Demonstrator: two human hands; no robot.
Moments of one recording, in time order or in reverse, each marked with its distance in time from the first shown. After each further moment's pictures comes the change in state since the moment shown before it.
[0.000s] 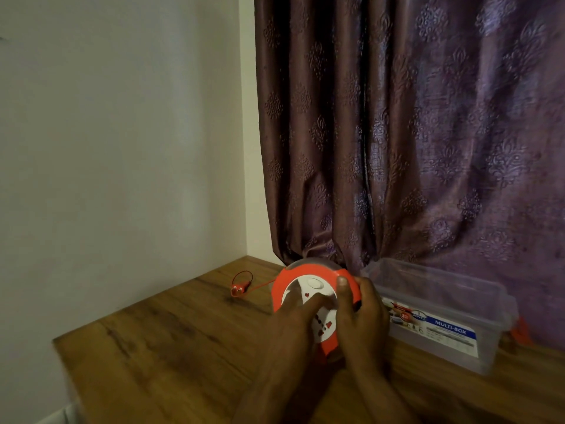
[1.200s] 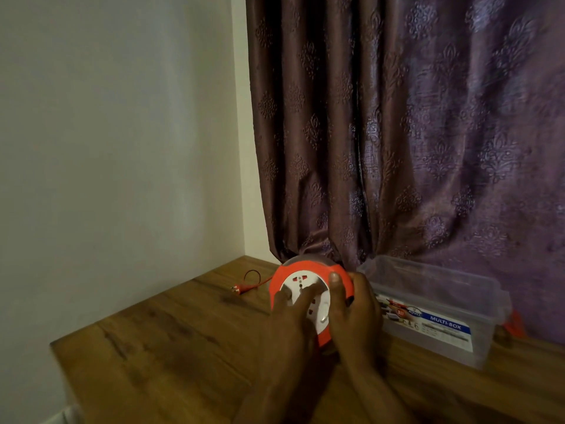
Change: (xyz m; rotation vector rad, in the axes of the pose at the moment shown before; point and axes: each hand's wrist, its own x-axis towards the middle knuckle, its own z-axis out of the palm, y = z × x) left_hand -0.001 0.004 0.005 -0.034 -0.033 -0.126; right_hand 0.002 0.000 0.001 -0.008 -0.020 -0.011
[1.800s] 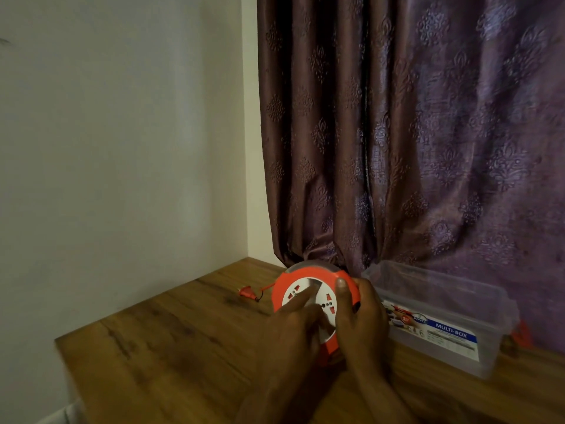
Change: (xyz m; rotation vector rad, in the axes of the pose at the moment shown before) left_hand -0.004 -0.002 -0.007 -0.082 0.265 0.250; right_hand 0.000 0.006 0.001 -0.025 0.003 -0.022
